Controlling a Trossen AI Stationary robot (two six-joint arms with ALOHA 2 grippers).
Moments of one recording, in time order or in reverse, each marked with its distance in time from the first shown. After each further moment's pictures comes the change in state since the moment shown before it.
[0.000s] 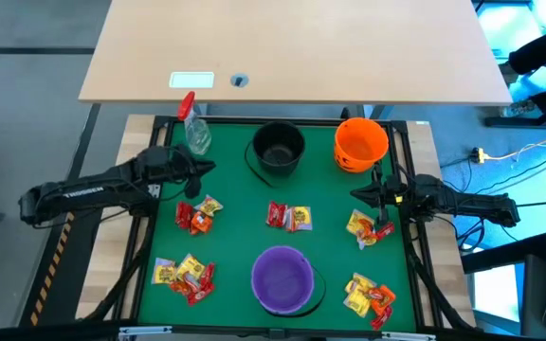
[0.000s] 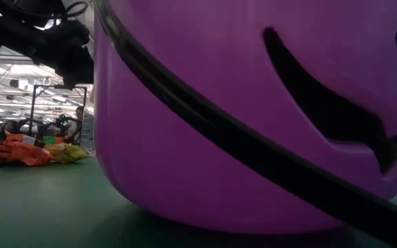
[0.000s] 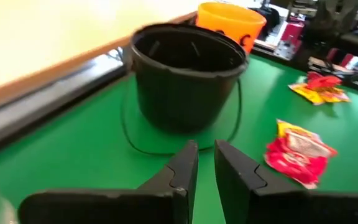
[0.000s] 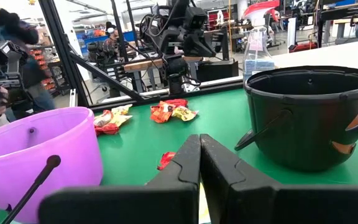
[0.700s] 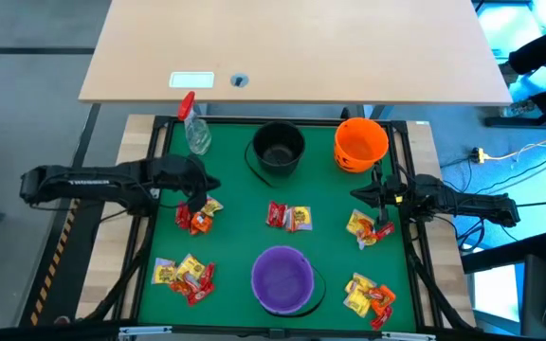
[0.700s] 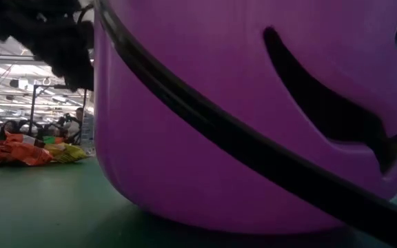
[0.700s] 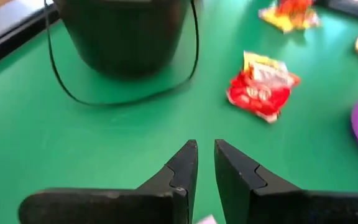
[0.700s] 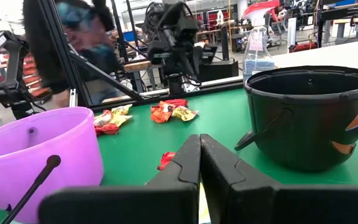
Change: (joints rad) left arm -0.211 0.205 0.136 -0.191 -0.033 -0.022; right arm 0.000 0.000 0.000 0.000 0.000 0.000
